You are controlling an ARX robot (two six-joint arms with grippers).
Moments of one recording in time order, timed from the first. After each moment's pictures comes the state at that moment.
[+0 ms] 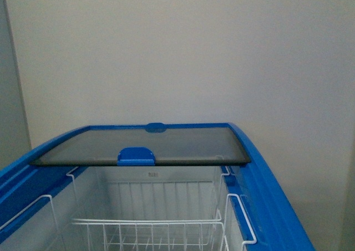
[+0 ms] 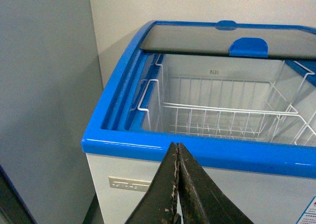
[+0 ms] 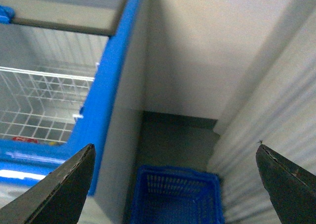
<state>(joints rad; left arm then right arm) 0.00 0.01 0.01 0.00 0.00 0.00 0.18 0.68 0.63 -0.26 0.23 -0.03</state>
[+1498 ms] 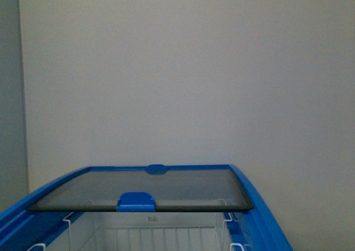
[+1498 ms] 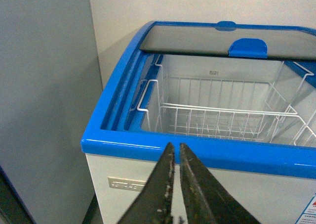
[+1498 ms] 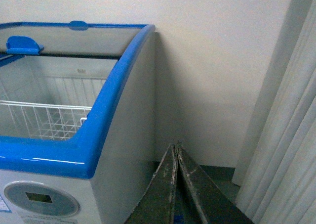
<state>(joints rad) 0.00 0.01 0.01 0.00 0.00 0.00 0.00 0.01 0.02 0.00 0.00 -0.01</state>
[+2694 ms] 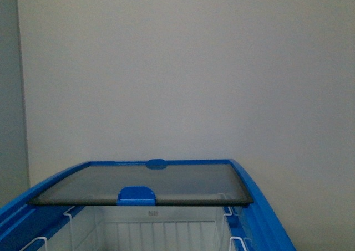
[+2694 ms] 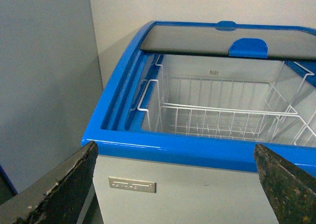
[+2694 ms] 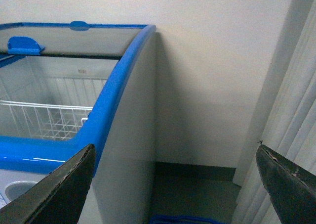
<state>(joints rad) 0.00 0.01 0.01 0.00 0.00 0.00 0.00 0.01 0.02 0.00 0.00 -0.01</state>
